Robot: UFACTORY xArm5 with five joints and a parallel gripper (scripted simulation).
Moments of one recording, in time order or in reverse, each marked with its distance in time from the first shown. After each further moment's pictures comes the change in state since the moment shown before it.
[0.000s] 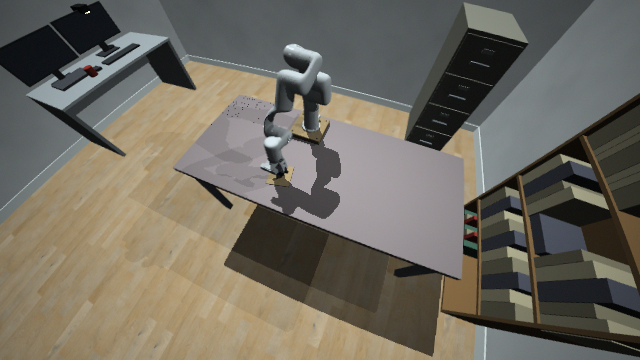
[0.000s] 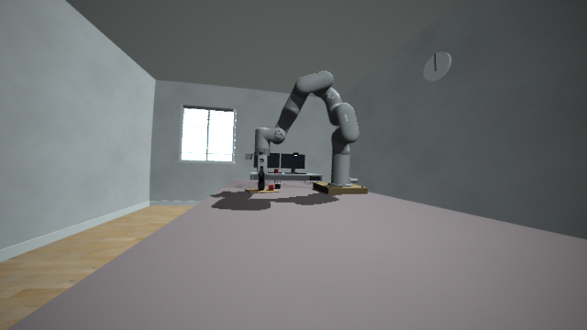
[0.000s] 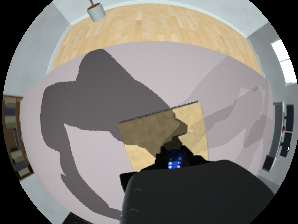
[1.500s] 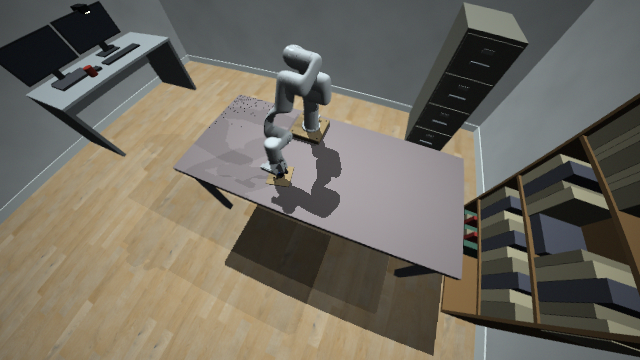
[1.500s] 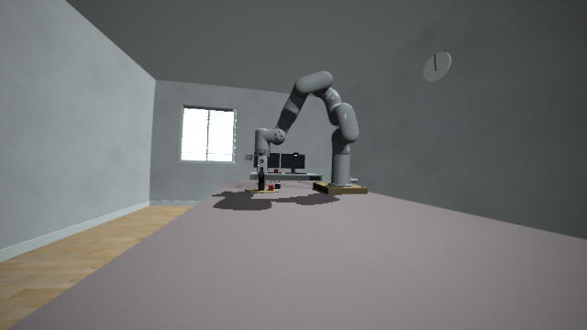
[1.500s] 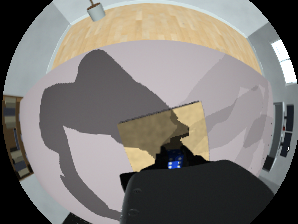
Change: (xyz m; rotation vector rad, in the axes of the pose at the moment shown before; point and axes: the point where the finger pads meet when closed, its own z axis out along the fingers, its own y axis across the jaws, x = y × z) arm 0.000 0.000 0.004 0.000 0.000 0.000
